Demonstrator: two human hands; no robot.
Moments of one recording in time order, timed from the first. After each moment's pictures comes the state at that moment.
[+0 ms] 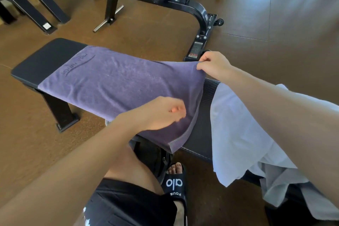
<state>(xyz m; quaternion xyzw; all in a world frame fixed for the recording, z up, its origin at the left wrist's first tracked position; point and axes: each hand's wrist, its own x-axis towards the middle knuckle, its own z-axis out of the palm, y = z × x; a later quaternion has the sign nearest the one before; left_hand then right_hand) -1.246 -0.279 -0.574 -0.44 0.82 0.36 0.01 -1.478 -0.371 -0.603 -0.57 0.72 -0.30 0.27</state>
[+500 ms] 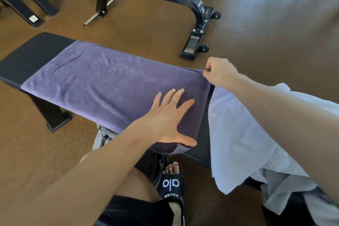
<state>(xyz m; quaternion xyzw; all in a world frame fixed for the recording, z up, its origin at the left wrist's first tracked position) -1.268 -0.285 -0.625 -0.38 0.91 0.12 0.13 -1.505 -0.368 -0.635 -0.61 0.77 -0.11 0.15</state>
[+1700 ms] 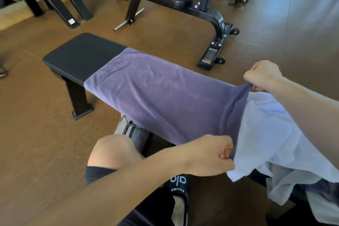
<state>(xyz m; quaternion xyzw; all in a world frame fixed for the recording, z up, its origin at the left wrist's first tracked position) -1.279 -0.165 -0.560 -0.35 0.81 0.47 0.02 -1.520 -0.311 -0.565 -0.48 0.84 -0.16 0.20</state>
